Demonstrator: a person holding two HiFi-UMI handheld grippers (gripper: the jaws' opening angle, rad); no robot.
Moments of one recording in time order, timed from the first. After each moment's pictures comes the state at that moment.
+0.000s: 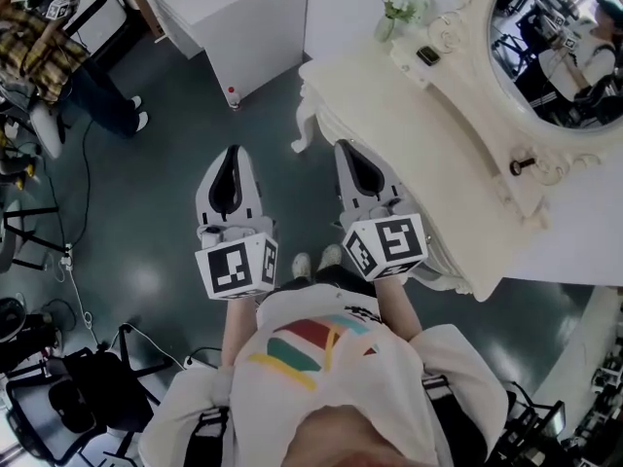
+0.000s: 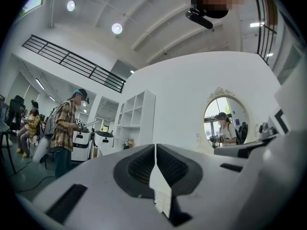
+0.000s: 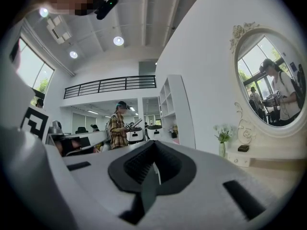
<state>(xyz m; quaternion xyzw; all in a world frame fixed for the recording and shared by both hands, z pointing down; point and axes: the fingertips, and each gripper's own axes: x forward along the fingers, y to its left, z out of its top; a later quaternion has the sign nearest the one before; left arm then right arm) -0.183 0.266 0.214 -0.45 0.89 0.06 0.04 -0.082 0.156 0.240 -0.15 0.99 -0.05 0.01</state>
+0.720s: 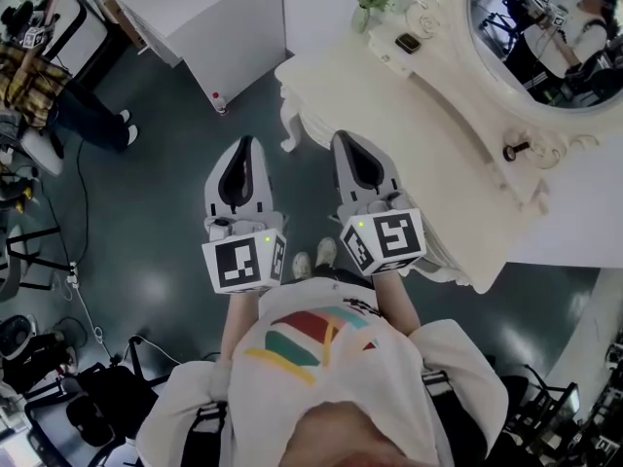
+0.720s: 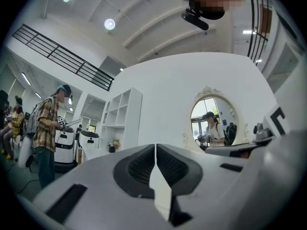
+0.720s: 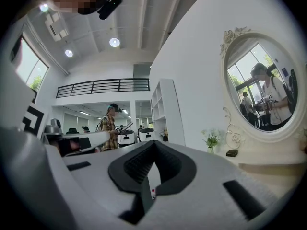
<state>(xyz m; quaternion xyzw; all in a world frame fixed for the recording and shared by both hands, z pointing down) -0.151 0.189 0.206 -0.52 0.85 0.05 0.05 -0.060 0.102 0.236 -0.19 0.98 -0.04 0.03</state>
